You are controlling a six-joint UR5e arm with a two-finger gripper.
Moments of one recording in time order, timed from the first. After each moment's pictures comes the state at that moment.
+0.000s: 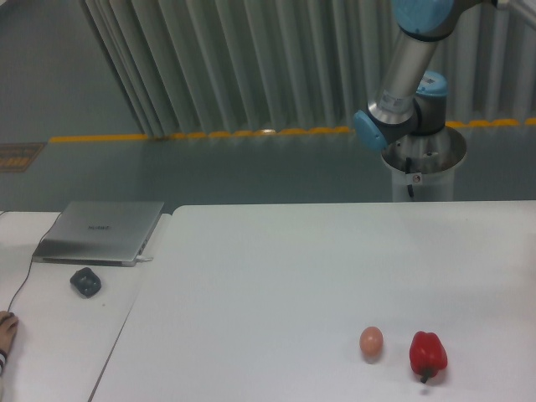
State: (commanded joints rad) arm 2.85 -2.00 -1.52 -1.20 1.71 2.06
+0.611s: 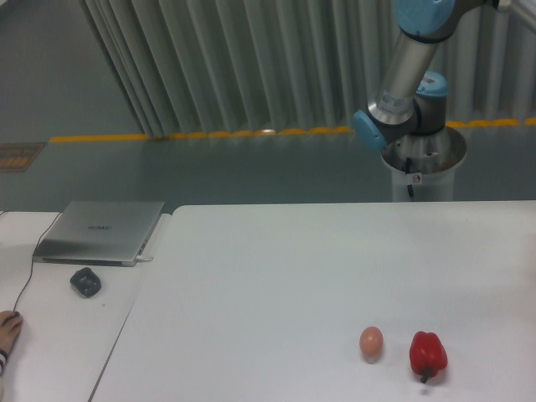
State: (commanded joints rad) arm 2.85 -2.01 -1.53 -1.20 1.72 2.06
